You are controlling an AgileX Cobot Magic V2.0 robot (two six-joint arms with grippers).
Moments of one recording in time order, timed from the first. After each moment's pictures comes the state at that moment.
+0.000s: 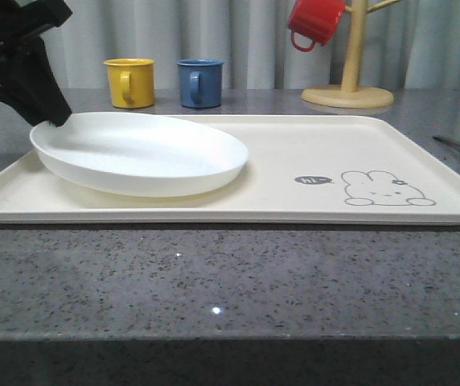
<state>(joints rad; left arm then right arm) -0.12 1.66 -1.28 -0.57 0.92 0.42 -0.01 0.61 -0.69 0.05 0.73 0.03</state>
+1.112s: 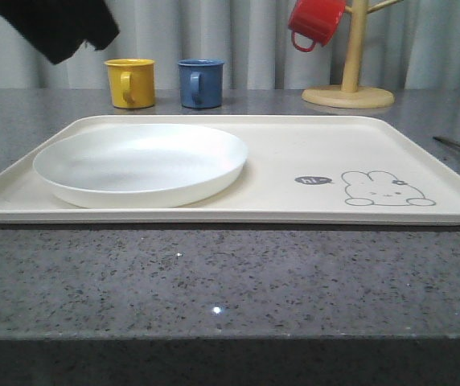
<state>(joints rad) -0.38 1.41 -1.27 -0.43 0.95 0.44 -0.01 0.61 -0.69 0.05 0.73 0.03</state>
